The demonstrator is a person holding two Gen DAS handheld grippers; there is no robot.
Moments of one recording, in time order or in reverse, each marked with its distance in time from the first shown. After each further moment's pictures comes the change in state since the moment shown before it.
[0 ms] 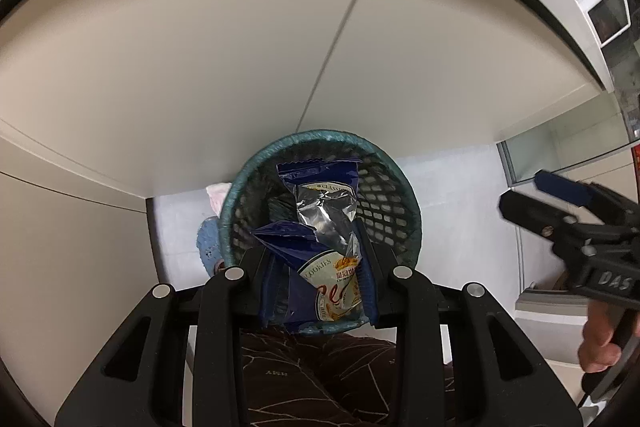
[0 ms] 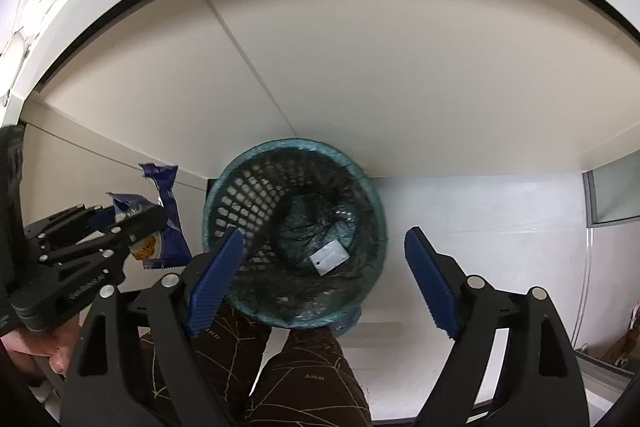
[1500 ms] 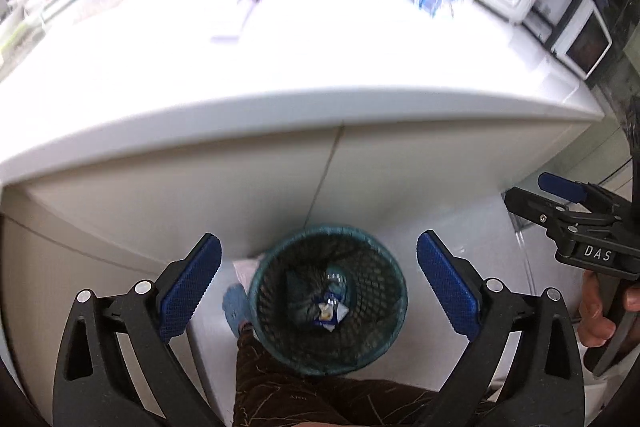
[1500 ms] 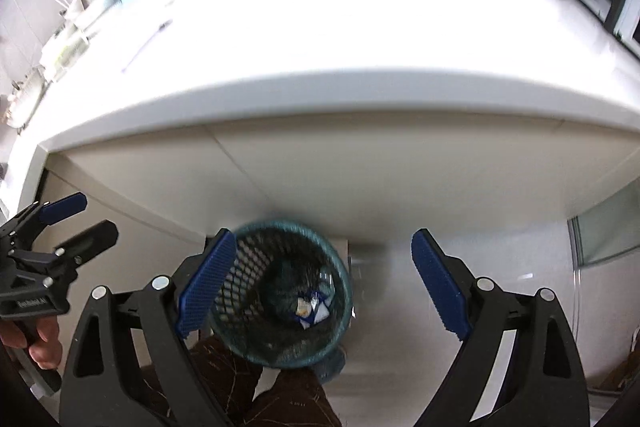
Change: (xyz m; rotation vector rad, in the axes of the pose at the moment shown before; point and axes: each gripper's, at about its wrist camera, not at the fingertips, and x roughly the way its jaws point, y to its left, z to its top) left arm -0.120 -0.027 0.049 0.048 -0.264 0.072; right arm -0.105 -0.018 0.053 -0.027 -0.251 -0.006
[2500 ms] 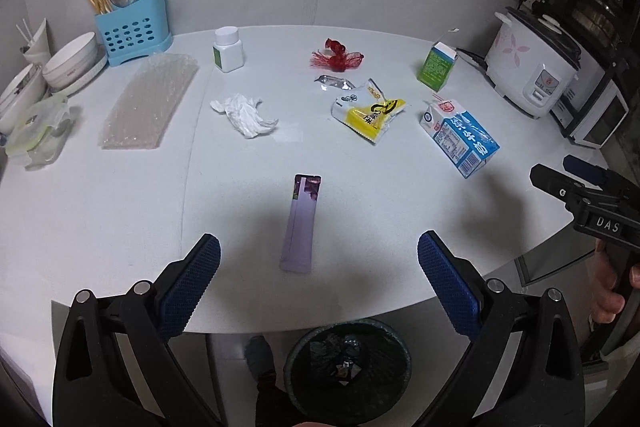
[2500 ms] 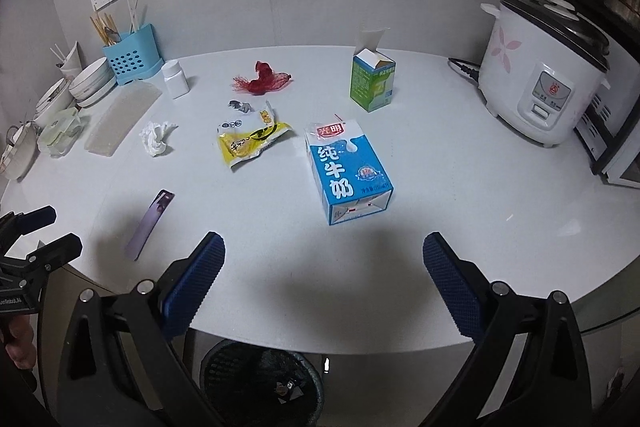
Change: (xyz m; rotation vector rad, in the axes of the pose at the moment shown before) left arm -0.051 0.038 0.155 -0.045 -0.097 0.070; right arm -0.033 0.012 0.187 -0.093 -0.139 -0.074
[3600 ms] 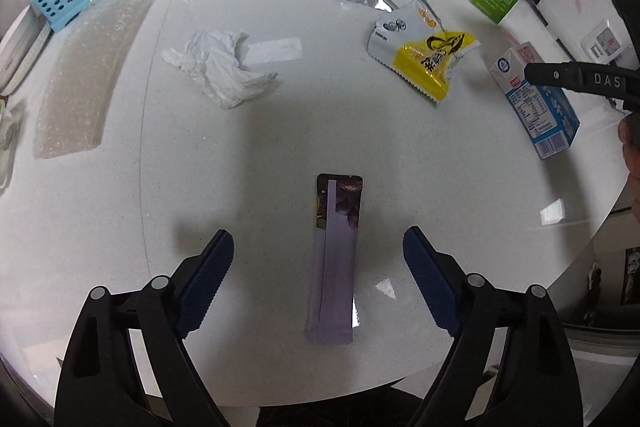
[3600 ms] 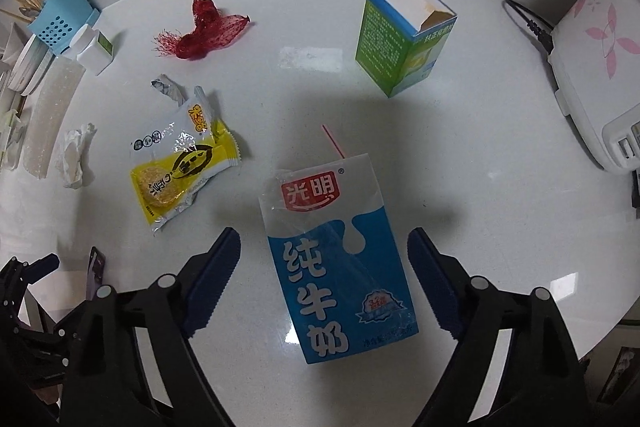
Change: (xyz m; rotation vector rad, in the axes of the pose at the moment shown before) left arm 0.124 0.015 0.046 0.053 0.363 0.016; right arm 0.159 -0.011 0.099 0.007 0.398 -0.010
